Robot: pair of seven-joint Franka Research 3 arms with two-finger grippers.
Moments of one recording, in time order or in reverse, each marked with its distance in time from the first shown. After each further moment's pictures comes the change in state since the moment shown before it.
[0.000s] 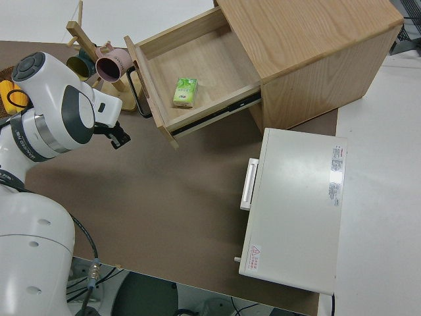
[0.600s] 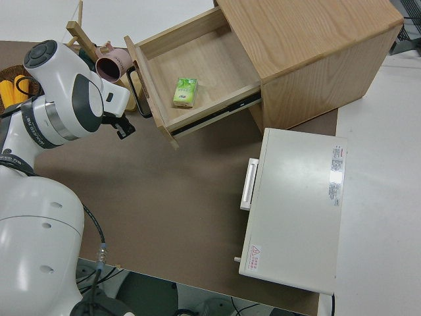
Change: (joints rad) left arm 0.000 0.000 0.000 0.000 0.000 0.000 0.000; right arm 0.000 0.055 -0.010 0.052 0.000 0.000 -0.022
